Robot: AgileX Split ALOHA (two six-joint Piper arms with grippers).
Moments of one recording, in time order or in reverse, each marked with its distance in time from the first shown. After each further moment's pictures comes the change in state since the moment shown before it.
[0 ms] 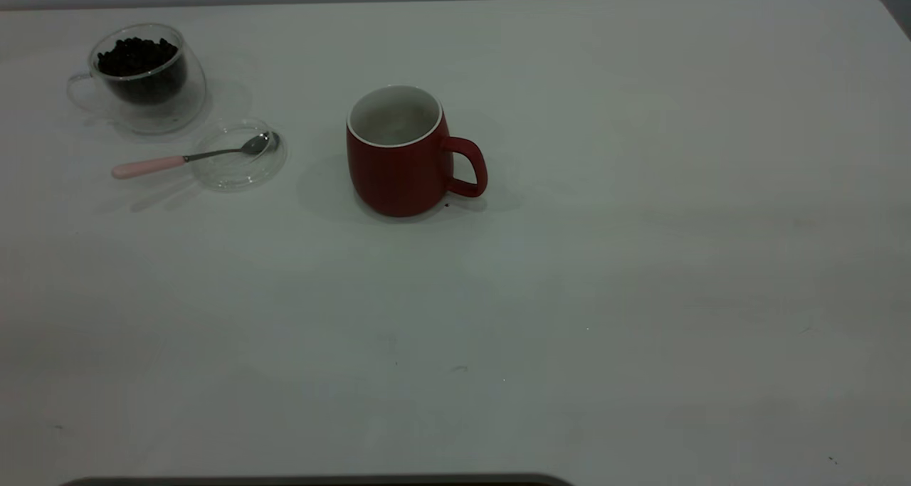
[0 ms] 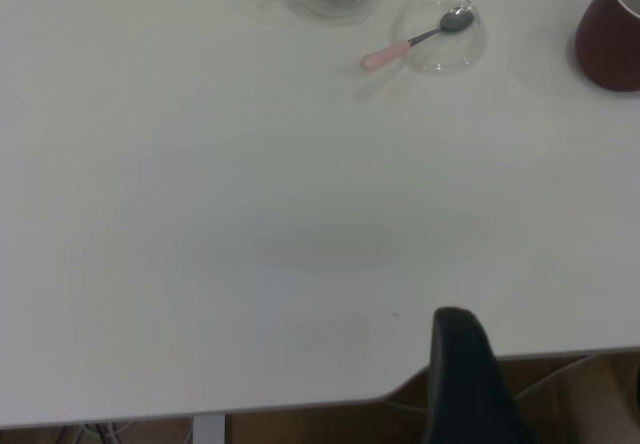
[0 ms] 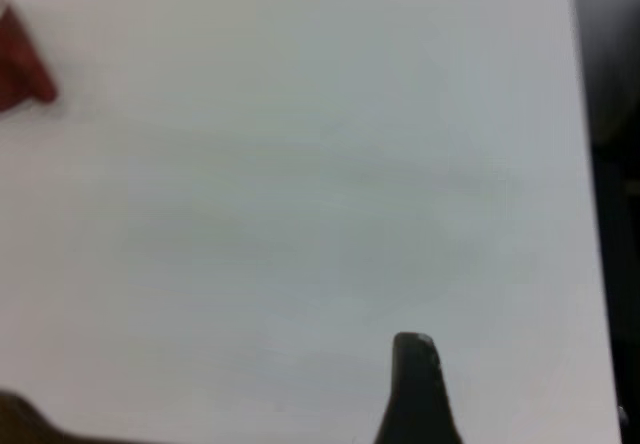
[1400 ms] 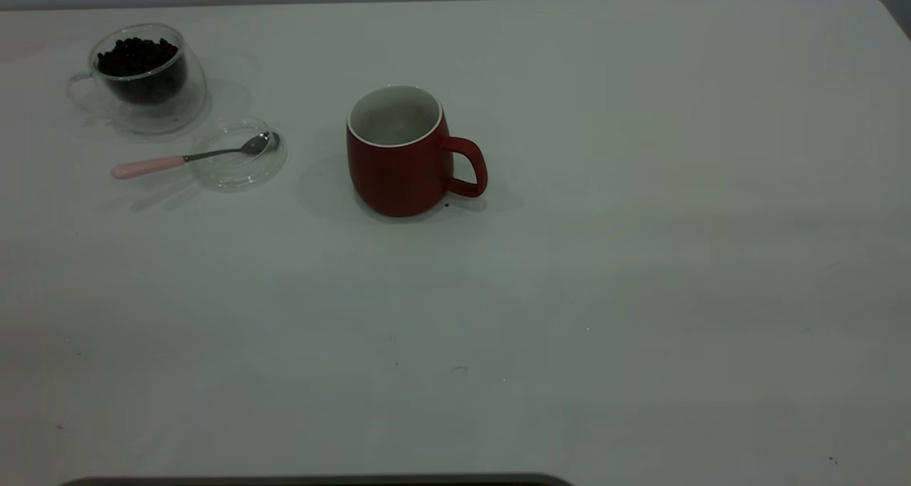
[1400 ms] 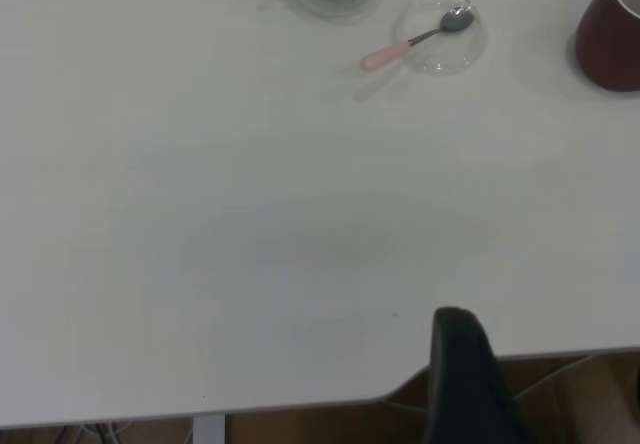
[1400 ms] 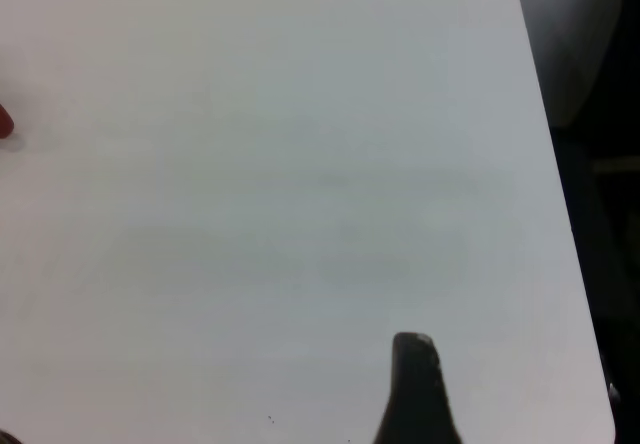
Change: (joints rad) left arm 0.000 0.000 0.000 0.000 0.000 0.000; right arm -0.074 -0.031 0.016 0.008 0.008 0.016
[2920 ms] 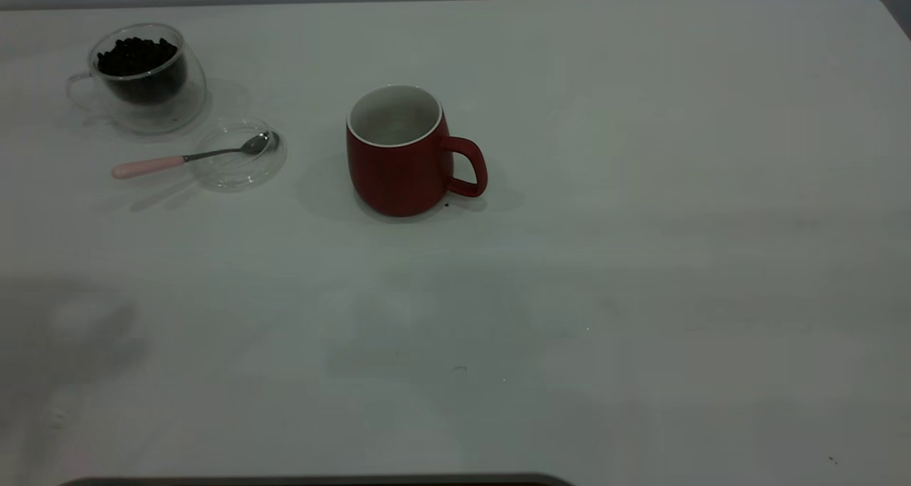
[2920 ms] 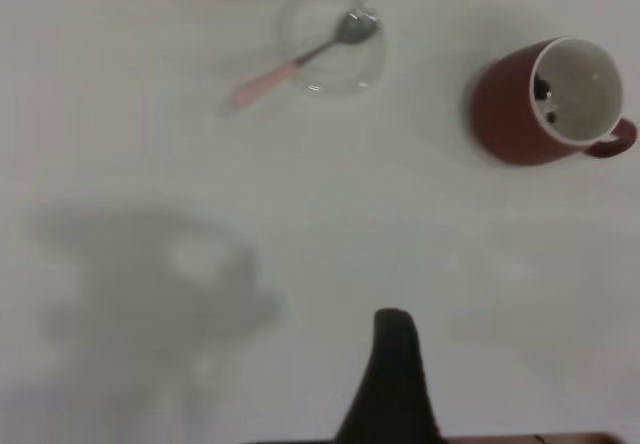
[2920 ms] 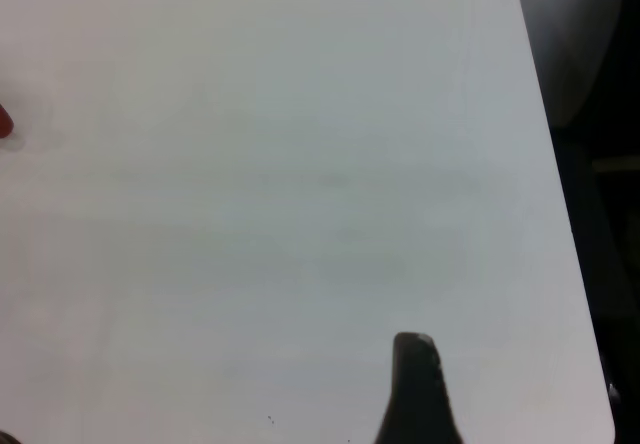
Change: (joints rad) left arm 0.000 1.213 -0.462 -0.244 -0.345 -0.098; right arm 0.000 0.000 0.000 0.000 0.000 0.000
